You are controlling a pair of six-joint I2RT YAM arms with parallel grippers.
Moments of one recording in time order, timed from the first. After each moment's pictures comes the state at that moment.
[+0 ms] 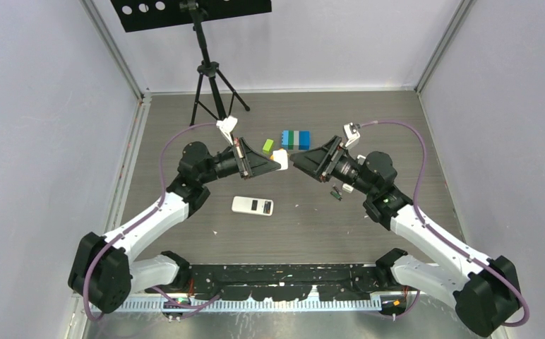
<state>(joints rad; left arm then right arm) -0.53 1.16 0.70 0.56 0.69 -1.18 0.55 0.98 0.62 0.44 -0.40 1.25</state>
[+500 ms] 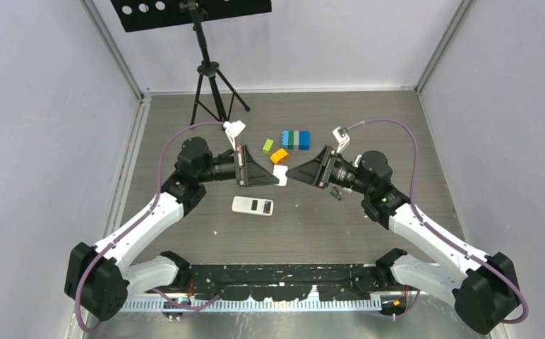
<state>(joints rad) -0.52 1.10 0.77 0.27 0.91 -1.02 0.56 0.98 0.62 0.36 -0.58 1.04</state>
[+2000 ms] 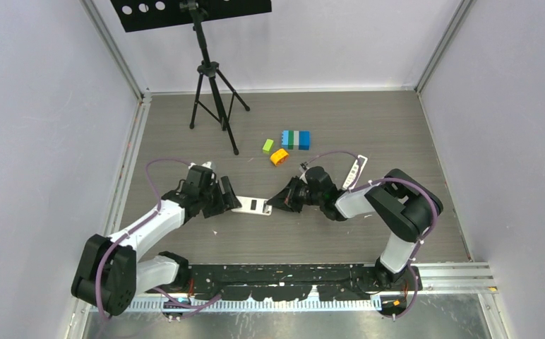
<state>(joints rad) -0.37 1.14 0.53 -0.30 0.16 -0.67 0.71 1.73 0.58 0.61 -0.42 1.26</state>
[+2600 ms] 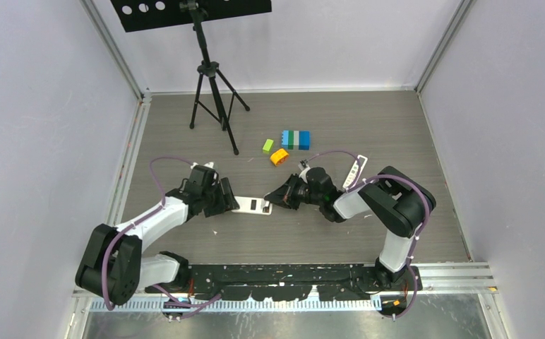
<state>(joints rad) -0.37 1.21 0.52 -0.28 0.12 -0.63 0.70 1.79 0.56 0.82 -0.40 1.30</state>
